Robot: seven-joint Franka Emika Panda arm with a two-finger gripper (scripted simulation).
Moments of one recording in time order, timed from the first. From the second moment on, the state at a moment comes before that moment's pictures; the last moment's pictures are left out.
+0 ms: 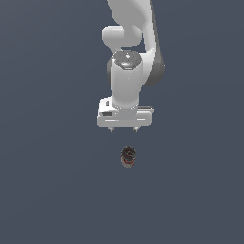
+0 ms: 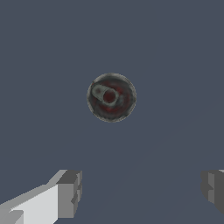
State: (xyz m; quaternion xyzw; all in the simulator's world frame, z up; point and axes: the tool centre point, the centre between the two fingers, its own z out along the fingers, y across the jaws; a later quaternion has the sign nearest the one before) arm 0.006 0.008 0.184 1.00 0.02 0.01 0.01
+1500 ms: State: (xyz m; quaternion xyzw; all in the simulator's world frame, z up) arm 0.023 0.012 0.165 1.00 -0.06 0.00 0.01
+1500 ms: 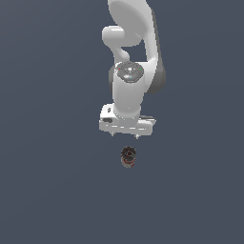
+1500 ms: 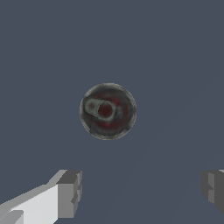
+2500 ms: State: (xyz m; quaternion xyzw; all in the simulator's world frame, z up) arm 0.072 0.030 0.129 0.97 -0.23 0.00 0.00
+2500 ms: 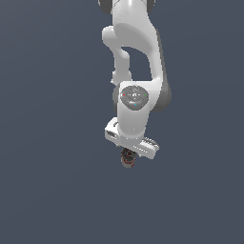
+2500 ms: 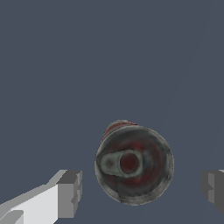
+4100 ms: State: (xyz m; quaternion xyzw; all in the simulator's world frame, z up) arm 0.073 0.030 0.077 0.97 -0.23 0.00 0.00
